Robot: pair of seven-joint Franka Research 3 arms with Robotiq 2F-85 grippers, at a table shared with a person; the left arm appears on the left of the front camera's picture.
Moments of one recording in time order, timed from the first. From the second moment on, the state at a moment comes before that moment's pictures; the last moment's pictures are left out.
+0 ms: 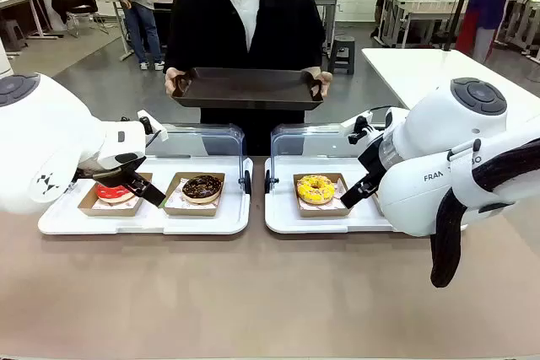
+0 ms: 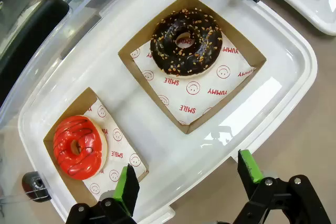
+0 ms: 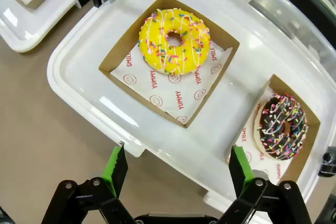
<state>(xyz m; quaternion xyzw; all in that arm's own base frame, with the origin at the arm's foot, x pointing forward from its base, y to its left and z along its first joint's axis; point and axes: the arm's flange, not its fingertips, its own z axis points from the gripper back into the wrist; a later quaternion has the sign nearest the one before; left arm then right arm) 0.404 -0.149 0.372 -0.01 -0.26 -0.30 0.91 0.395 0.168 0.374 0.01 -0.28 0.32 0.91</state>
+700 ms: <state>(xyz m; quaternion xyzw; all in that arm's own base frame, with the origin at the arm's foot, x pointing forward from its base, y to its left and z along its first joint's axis) 0.404 -0.149 0.372 -0.01 -0.26 -0.30 0.91 0.395 0.168 0.374 0.01 -0.28 0.32 0.91</state>
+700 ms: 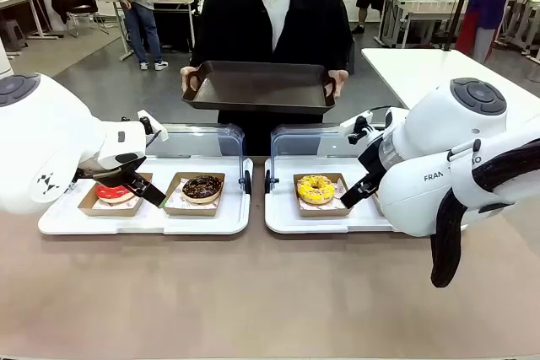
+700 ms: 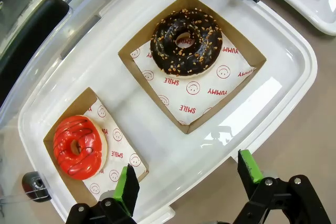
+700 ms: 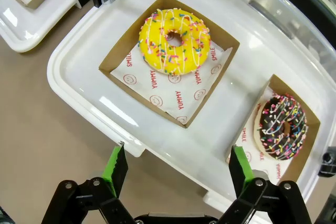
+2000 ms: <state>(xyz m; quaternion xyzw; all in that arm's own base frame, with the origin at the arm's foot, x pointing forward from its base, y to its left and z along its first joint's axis) 0.335 -0.102 0.505 -0.01 -0.23 -0.34 0.91 0.310 0.126 0.538 -0.04 -0.30 0.31 0.90</state>
